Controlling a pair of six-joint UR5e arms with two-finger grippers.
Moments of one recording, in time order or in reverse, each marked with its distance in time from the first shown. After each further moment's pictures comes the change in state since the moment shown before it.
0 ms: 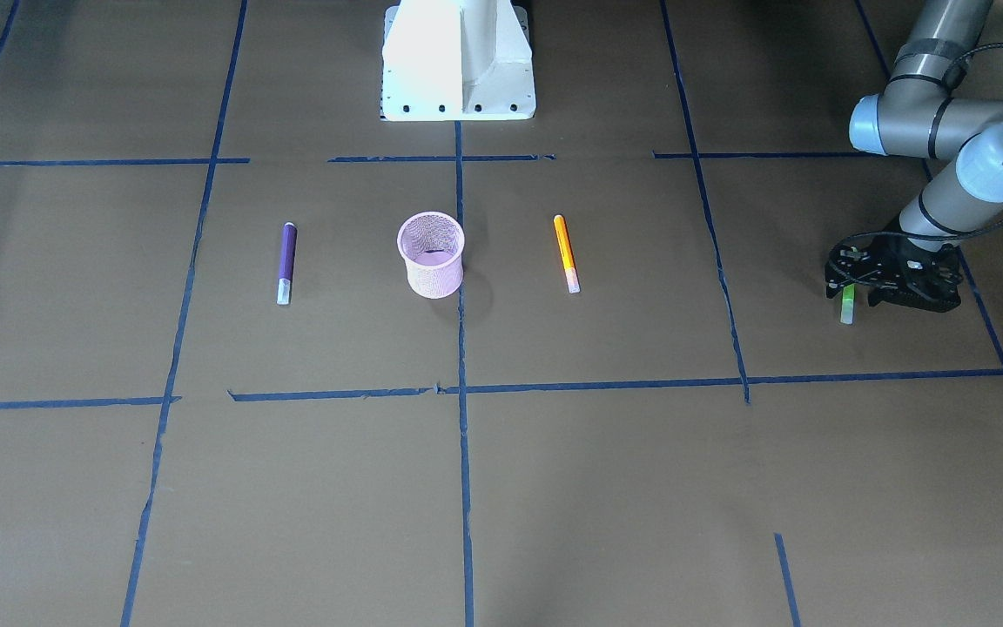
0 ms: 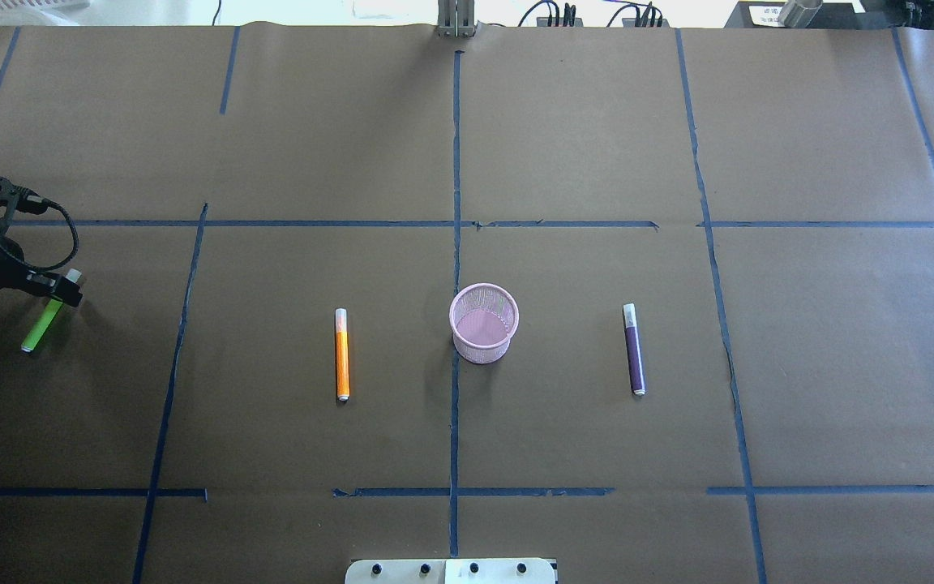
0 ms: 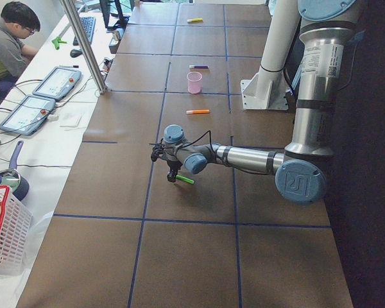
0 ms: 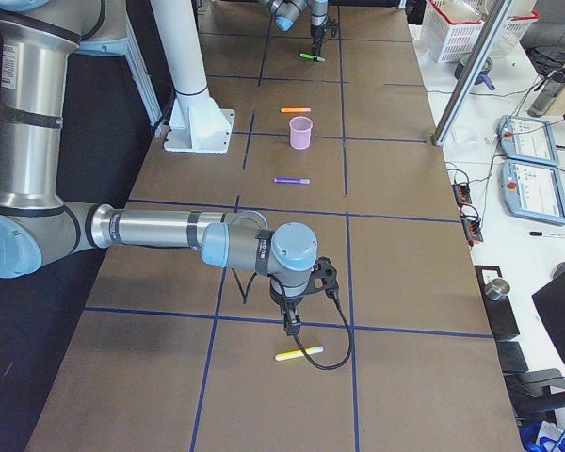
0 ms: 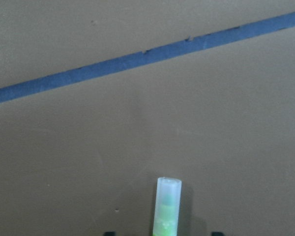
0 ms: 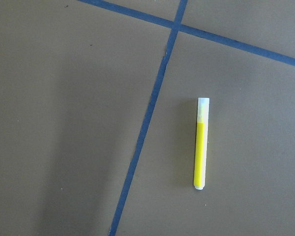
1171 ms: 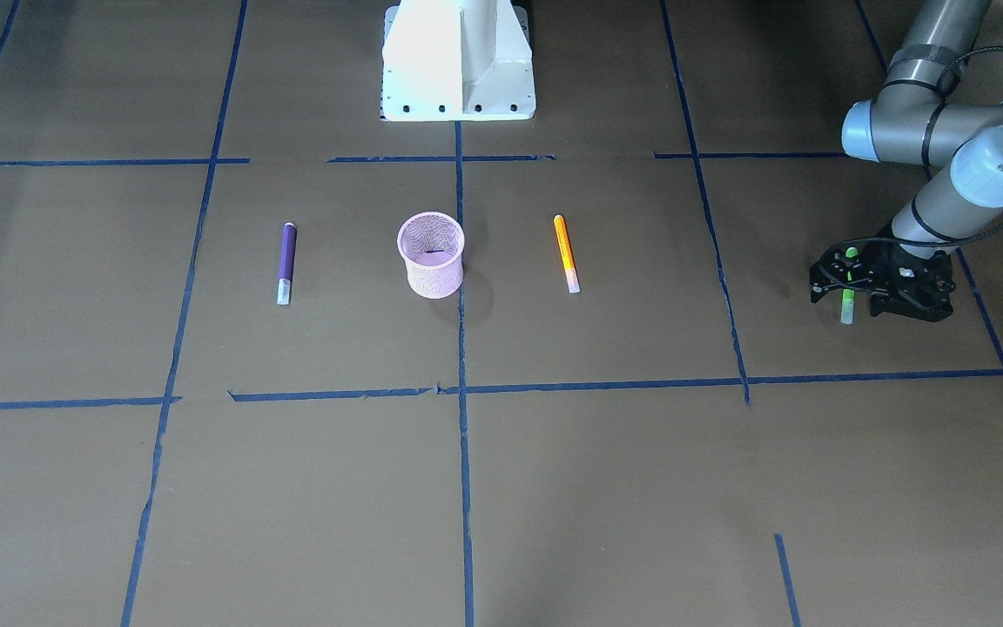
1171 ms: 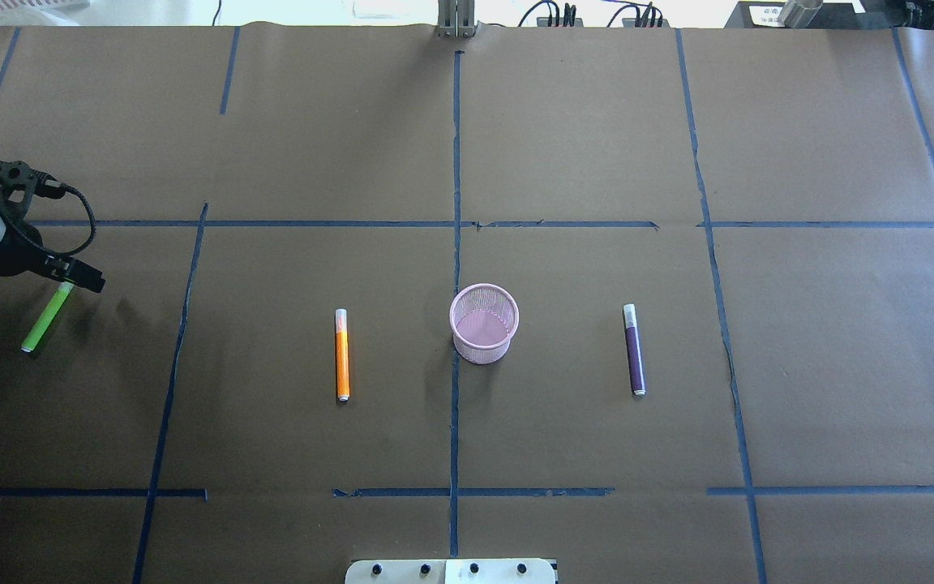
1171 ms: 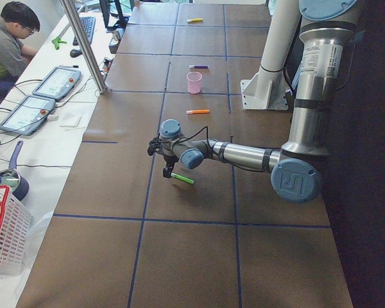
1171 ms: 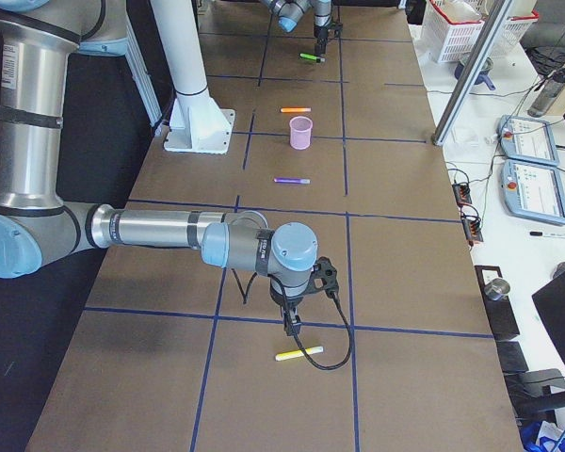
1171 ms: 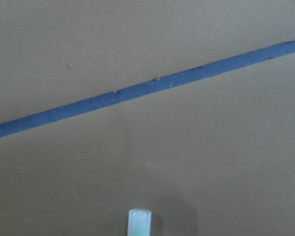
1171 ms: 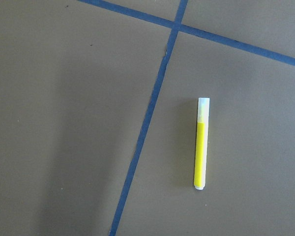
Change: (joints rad) left arm 0.001 -0.048 0.004 0.004 0.006 -0.003; right arm 0.000 0.000 0.000 0.000 0.000 0.000
